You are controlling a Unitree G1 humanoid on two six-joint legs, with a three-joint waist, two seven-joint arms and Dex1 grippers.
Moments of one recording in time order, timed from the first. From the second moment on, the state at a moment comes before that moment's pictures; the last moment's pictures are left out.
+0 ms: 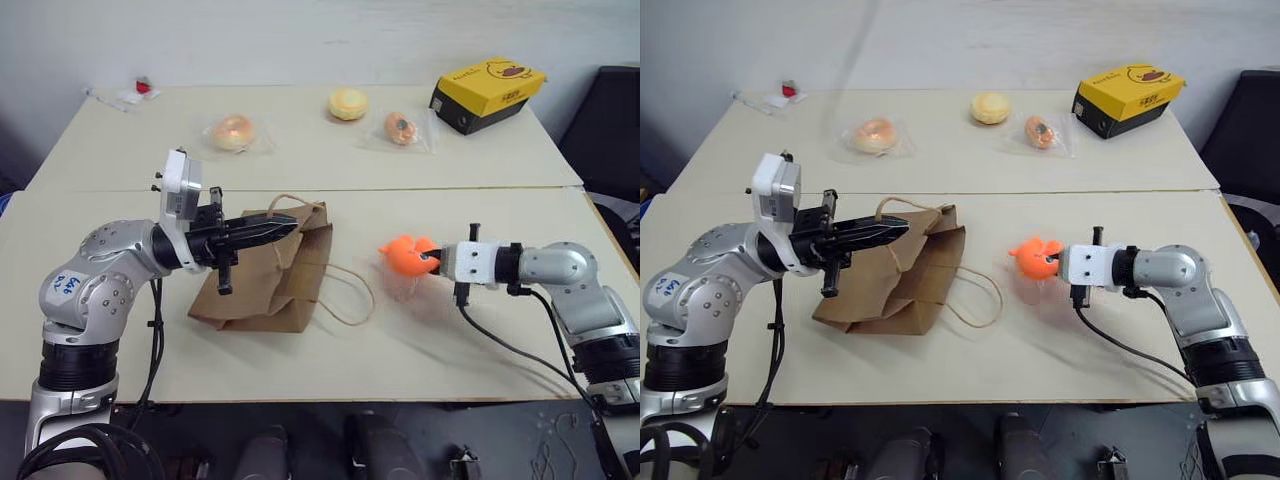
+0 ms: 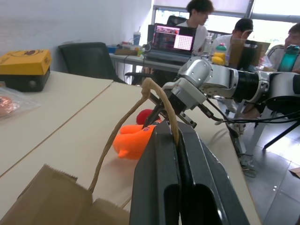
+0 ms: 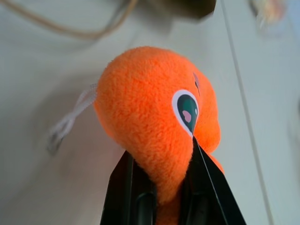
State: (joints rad) left arm -0.54 0.64 0.14 -0.22 -0.83 0.64 -1.01; right arm -0.56 -0.78 0.12 0.14 0.03 -0.30 1.12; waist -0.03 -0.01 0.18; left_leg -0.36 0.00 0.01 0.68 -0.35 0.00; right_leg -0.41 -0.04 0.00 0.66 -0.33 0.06
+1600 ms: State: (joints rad) left arm -0.58 0.61 0.13 -0.23 -0.85 0.66 -1.02; right arm -0.81 -0.41 0.34 0.26 0.01 -0.14 1.17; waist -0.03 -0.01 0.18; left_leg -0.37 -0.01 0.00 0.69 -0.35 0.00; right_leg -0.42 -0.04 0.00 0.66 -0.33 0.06
